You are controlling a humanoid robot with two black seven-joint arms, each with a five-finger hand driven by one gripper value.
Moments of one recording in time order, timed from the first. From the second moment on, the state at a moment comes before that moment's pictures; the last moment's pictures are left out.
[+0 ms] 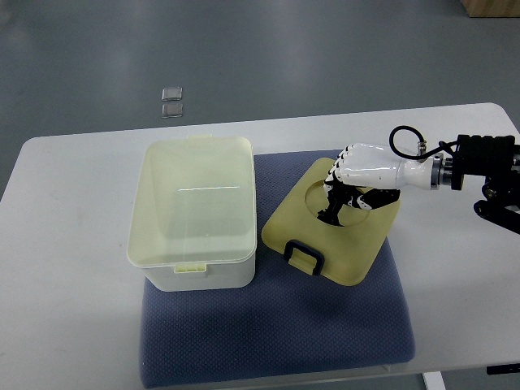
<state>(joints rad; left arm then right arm) -0.01 0.00 -0.09 -0.09 0.02 -0.23 -0.11 0.96 -0.62 0.16 1.10 -1.83 -0.19 0.61</state>
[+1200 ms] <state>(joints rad) -0.01 0.00 -0.09 -0.09 0.02 -0.23 -0.11 0.97 -0.53 0.65 0.96 -1.03 0.16 0.56</state>
